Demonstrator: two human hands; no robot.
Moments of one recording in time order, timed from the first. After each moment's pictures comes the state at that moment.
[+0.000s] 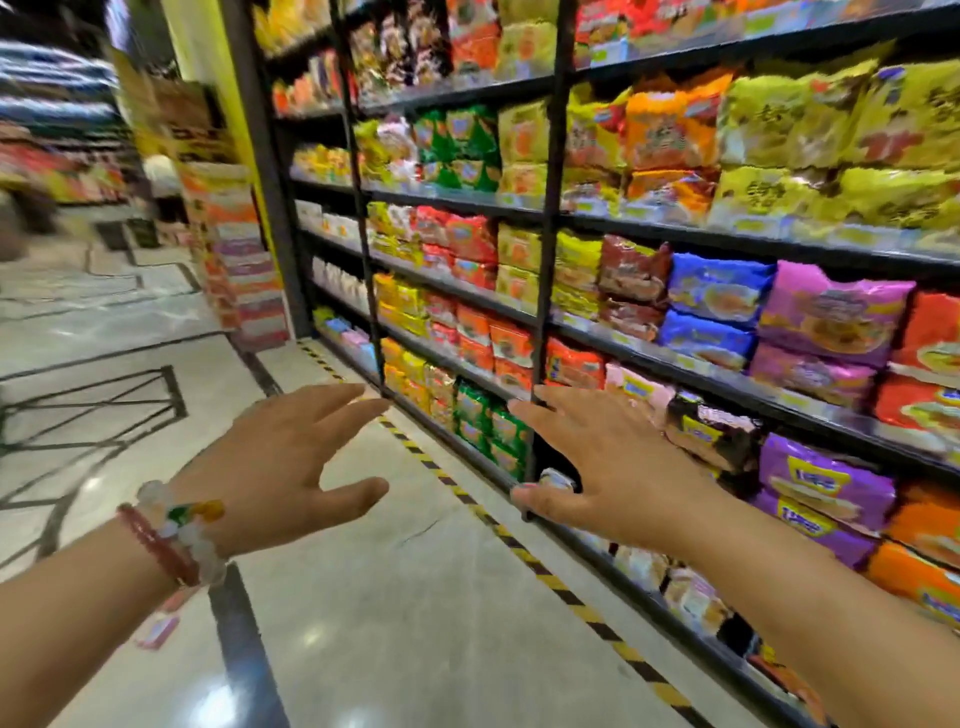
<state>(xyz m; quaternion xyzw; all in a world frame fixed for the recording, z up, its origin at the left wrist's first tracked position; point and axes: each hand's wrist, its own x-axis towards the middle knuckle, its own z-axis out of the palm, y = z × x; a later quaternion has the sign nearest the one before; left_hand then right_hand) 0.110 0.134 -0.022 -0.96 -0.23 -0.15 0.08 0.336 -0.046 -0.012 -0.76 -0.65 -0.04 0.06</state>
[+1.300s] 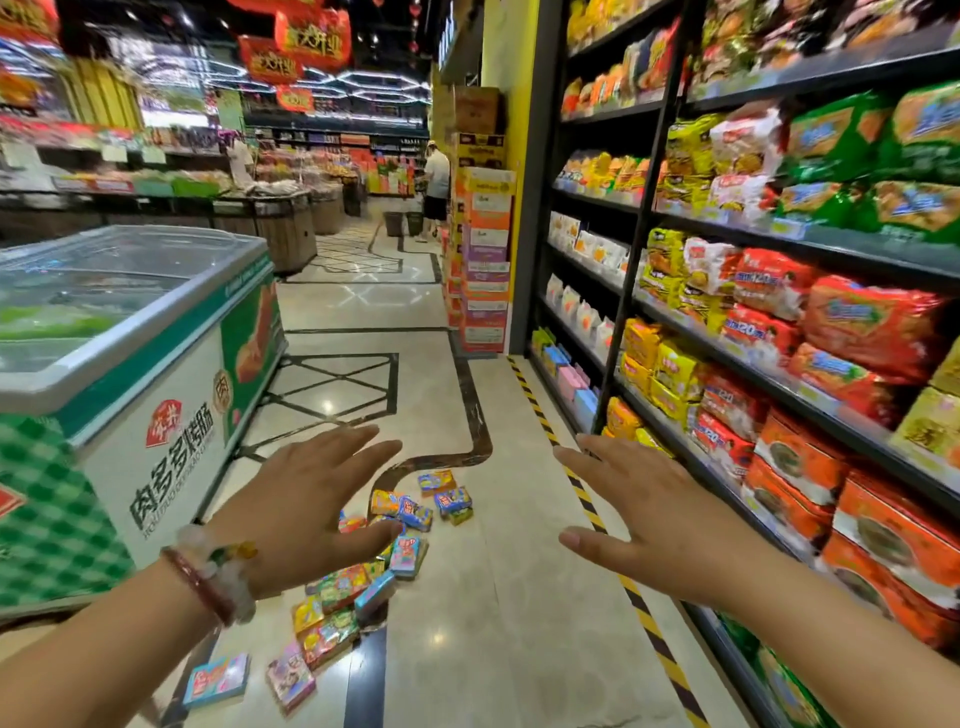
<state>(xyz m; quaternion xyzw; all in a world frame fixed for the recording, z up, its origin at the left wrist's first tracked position) 0.036 0.640 -0.071 -0.85 -0.51 -0.12 0.04 0.345 0.587 -0.040 -0.59 -0.80 0.02 0.03</state>
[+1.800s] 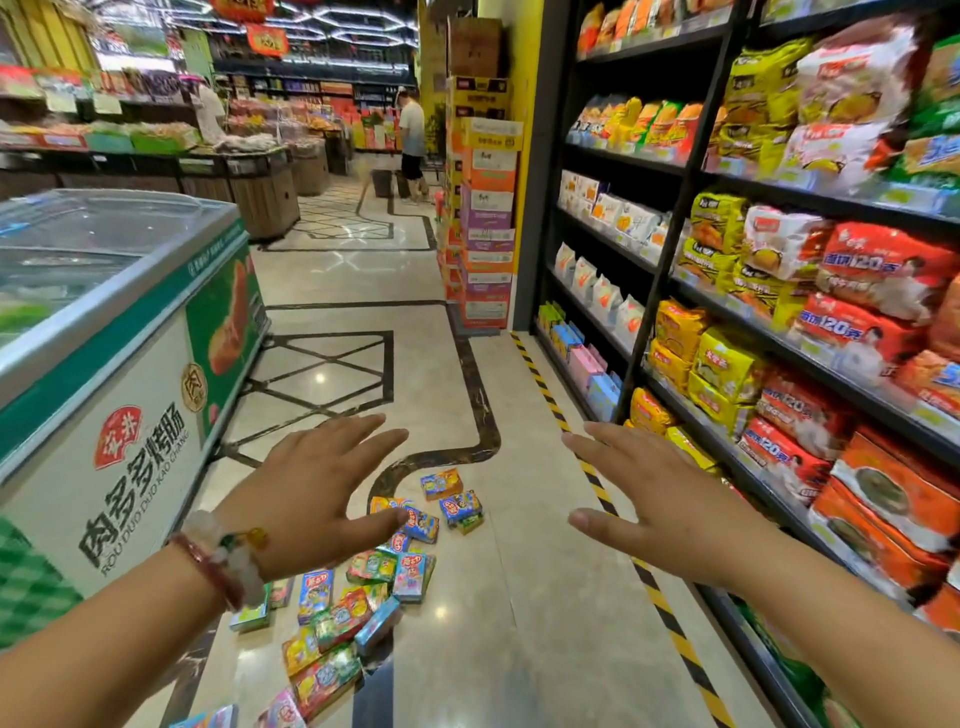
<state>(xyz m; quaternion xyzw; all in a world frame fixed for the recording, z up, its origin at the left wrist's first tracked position) 0.009 0.877 -0.097 -0.87 -0.48 -0.08 0.02 0.322 0.820 -0.067 -0.60 -0.80 0.04 0.02</state>
